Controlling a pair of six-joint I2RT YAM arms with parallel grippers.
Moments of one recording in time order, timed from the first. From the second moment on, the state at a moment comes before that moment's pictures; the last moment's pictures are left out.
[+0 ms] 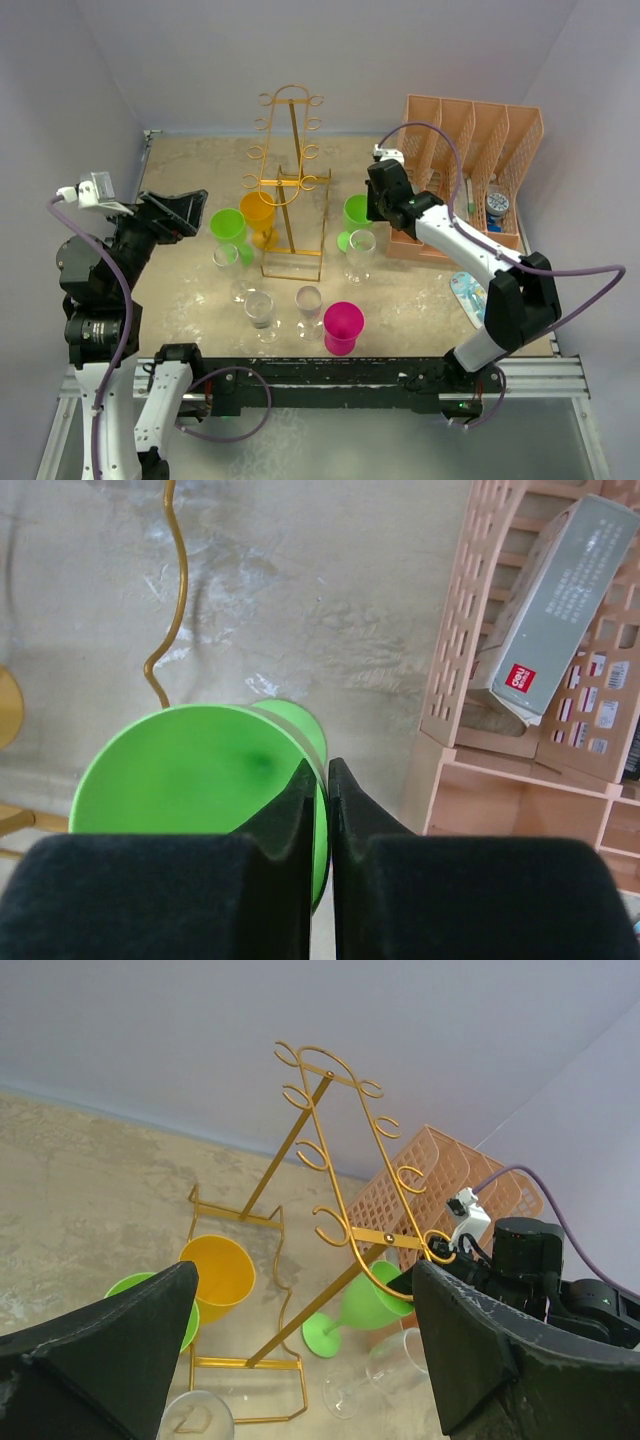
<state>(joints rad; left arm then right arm) 0.06 0.58 1.08 -0.42 0.31 -0.60 0.53 1.56 1.22 -0.43 0.30 0.37</state>
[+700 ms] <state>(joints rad) 0.06 0.69 1.11 -0.30 0.45 -0.80 0.54 0.97 1.01 -0.15 0.54 0.50</state>
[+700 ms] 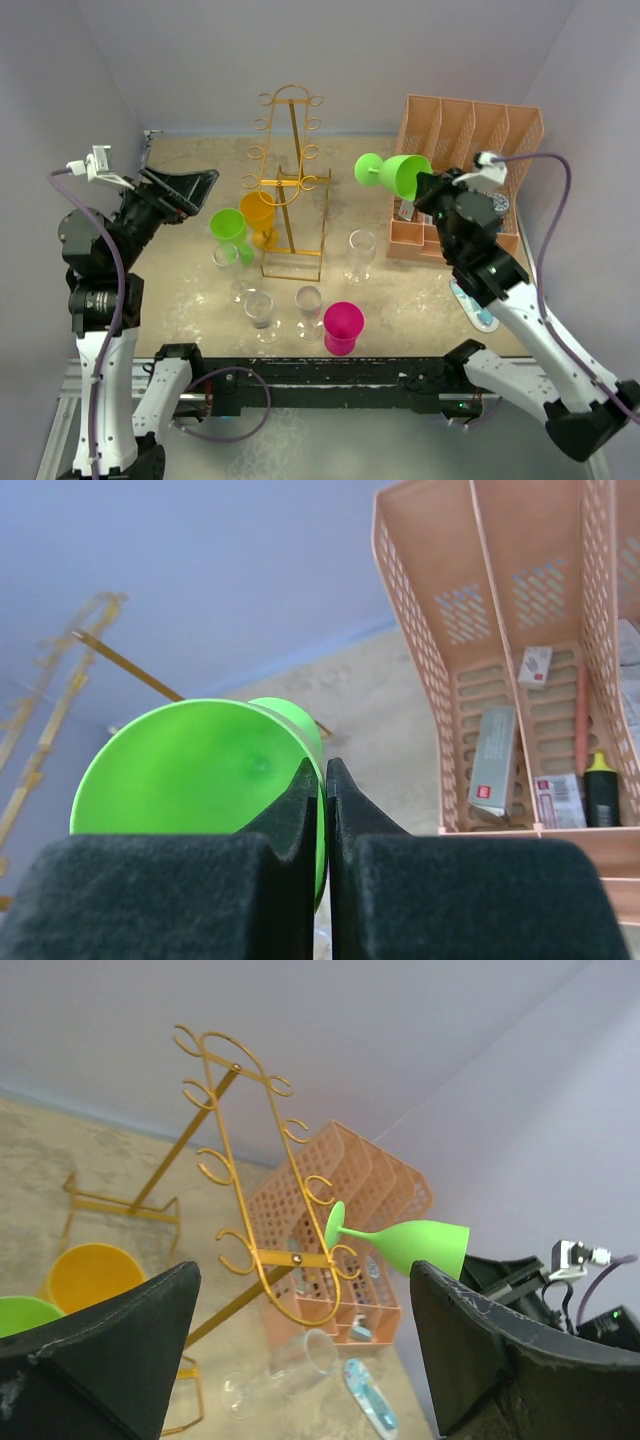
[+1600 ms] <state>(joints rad) 0.00 0.88 1.06 0.34 0.52 -1.40 0.54 0.73 0.84 0.26 0.26 0.87</state>
